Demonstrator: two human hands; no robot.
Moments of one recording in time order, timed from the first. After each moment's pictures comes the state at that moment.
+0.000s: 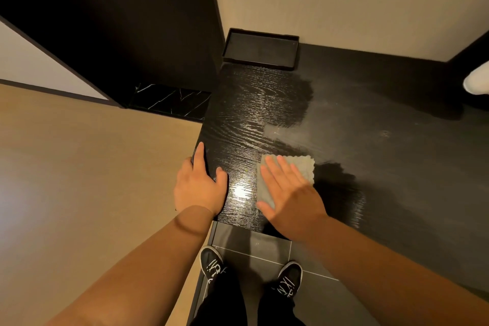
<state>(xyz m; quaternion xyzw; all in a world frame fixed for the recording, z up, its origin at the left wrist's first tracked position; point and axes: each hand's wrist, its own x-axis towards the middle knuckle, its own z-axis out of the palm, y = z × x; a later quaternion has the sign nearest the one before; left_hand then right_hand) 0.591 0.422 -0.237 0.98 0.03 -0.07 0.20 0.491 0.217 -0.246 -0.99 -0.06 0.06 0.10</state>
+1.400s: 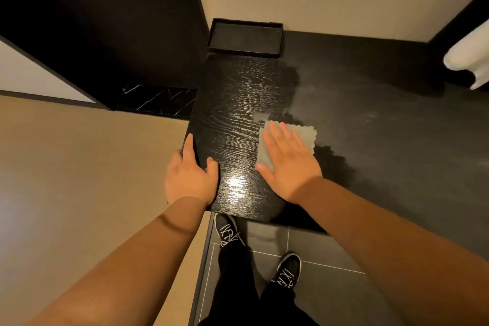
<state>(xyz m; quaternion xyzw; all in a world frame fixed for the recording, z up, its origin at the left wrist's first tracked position) 0.592 0.425 -0.240 0.98 0.02 -0.07 0.19 0.518 0.194 -0.242 -0.99 0.01 0.09 0.08</state>
